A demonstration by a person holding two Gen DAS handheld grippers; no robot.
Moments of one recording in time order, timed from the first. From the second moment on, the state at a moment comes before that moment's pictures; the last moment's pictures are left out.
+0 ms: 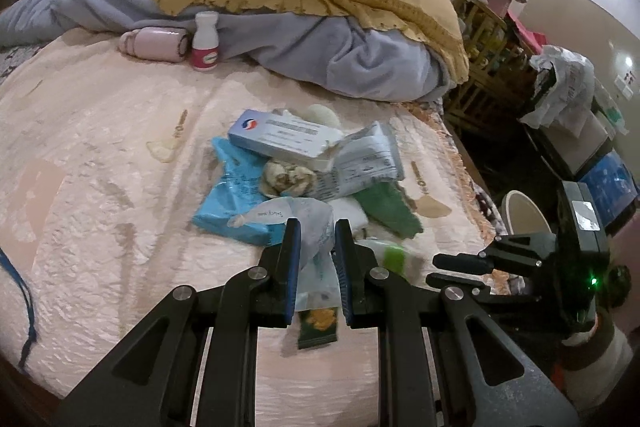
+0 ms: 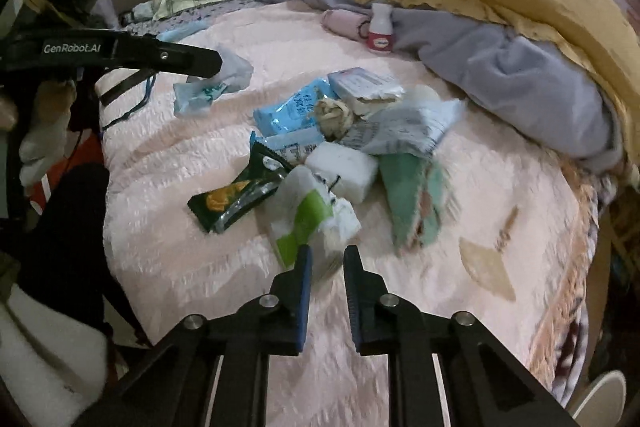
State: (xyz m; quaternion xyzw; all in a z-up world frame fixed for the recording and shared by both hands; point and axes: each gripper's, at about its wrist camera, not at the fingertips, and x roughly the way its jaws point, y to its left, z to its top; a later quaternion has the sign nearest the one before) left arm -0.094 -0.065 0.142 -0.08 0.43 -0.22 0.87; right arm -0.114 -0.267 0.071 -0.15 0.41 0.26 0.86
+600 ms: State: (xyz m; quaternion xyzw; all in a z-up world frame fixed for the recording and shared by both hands) left arm -0.099 -0.059 0.138 -0.08 0.43 -0.20 0.87; right arm -0.097 -0.227 0.035 -0.25 0.42 0.28 0.83
